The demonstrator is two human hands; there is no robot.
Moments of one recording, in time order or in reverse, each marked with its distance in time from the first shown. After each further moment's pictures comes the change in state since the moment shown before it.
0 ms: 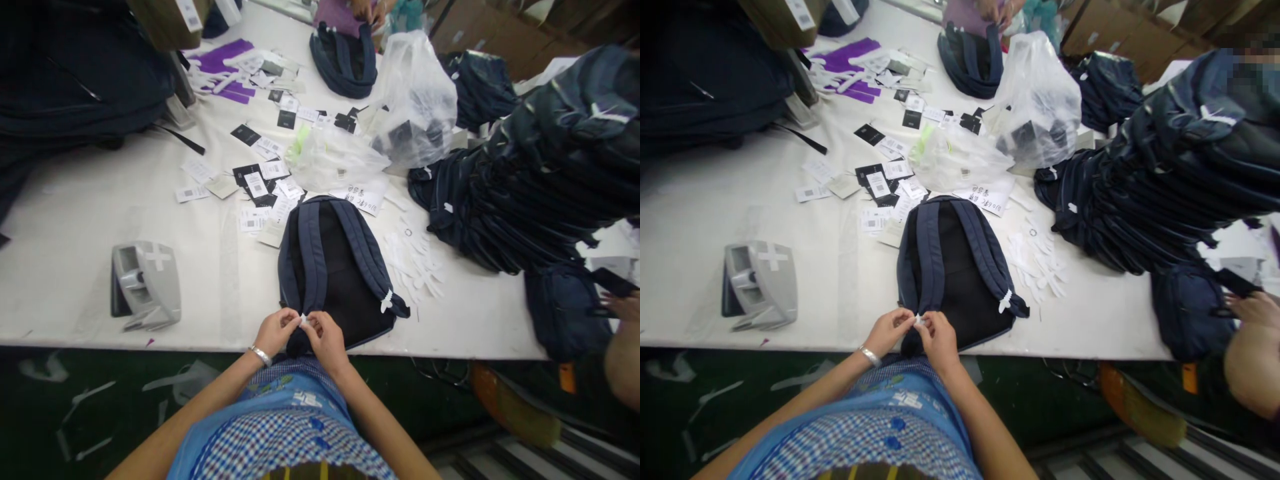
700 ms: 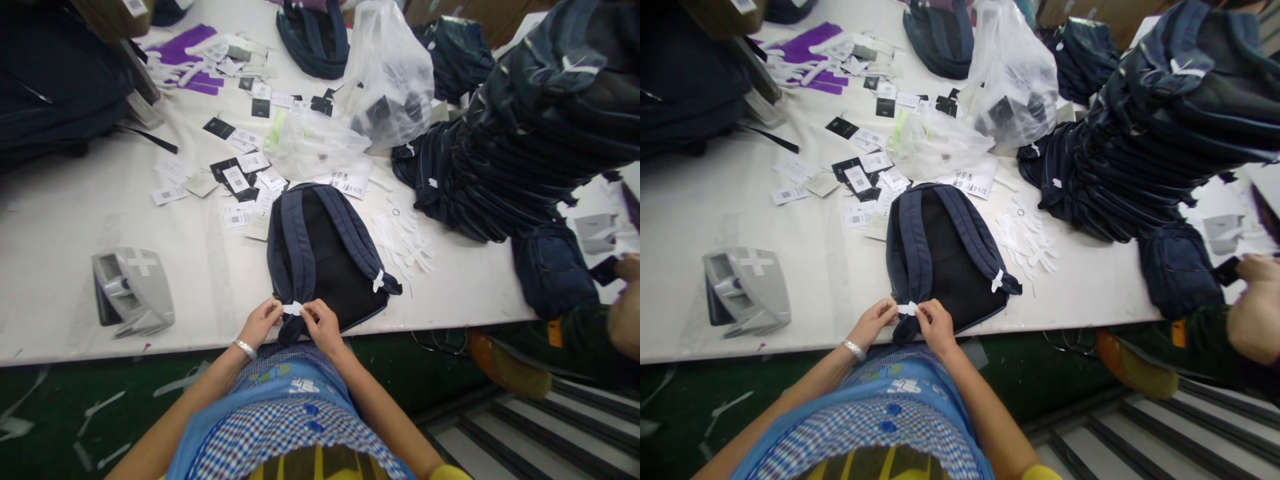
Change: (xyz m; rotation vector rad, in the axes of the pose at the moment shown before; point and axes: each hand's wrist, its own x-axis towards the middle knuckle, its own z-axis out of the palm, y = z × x) left_hand -0.007 -0.001 -0.016 -0.345 -0.046 -0.205; right_hand -0.006 0.008 0.006 0.052 0.021 -0.043
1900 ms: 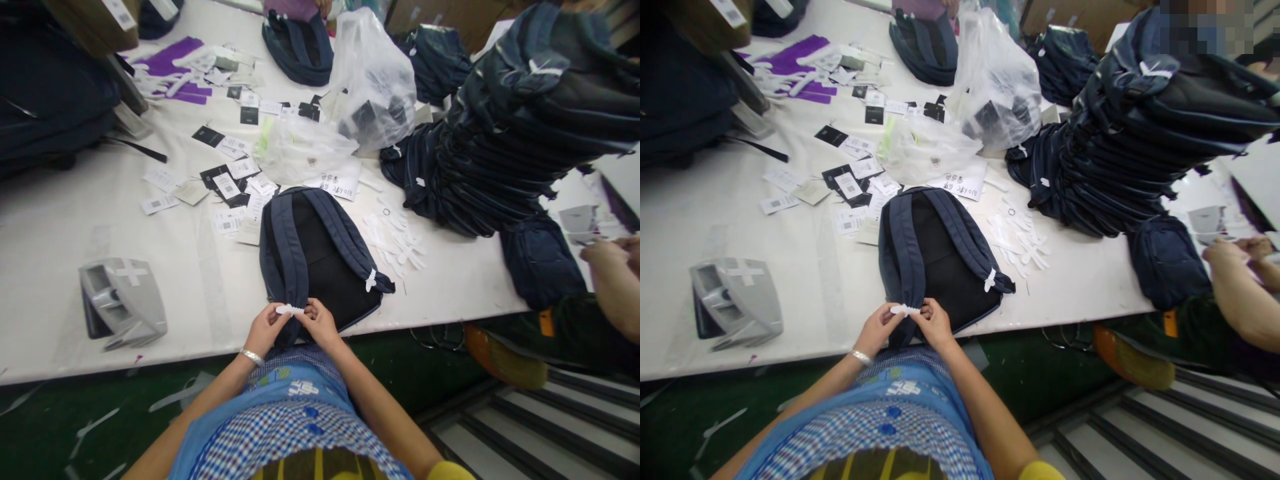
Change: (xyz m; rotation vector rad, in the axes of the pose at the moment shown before) left_hand 0.004 -0.011 0.021 0.086 0.050 0.131; right_hand 0.006 0.028 0.009 0.522 -0.017 0.343
